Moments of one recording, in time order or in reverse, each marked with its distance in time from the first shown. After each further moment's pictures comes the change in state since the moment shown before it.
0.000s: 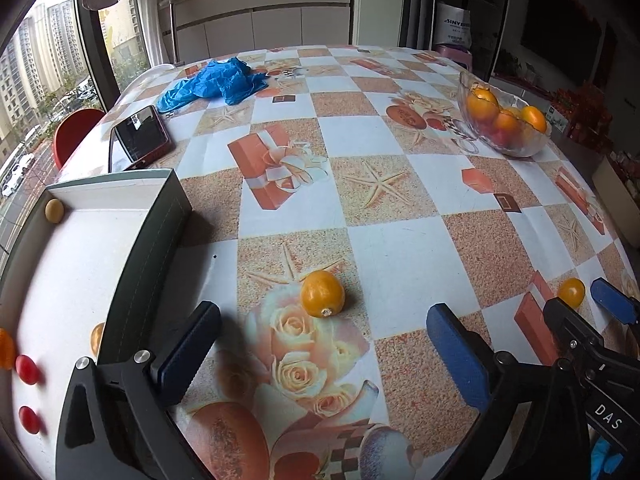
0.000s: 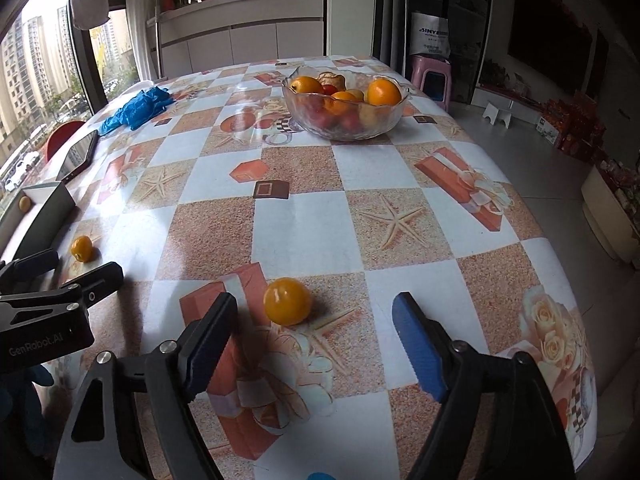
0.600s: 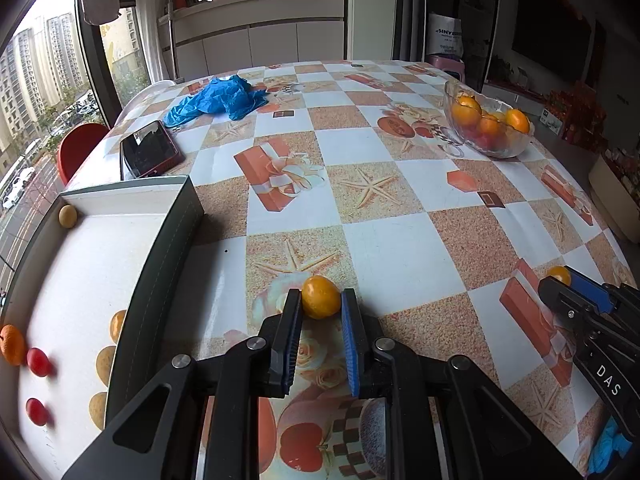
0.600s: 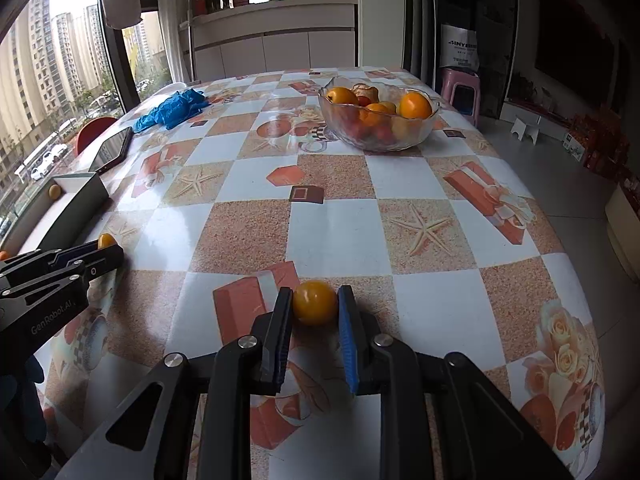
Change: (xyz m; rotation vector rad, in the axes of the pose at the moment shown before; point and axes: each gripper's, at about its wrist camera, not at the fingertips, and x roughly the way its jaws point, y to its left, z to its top) left arm -0.019 -0.001 -0.012 0.026 -0.057 0.002; right arm -0.008 0.005 -0.004 -0.055 -0.041 0.098
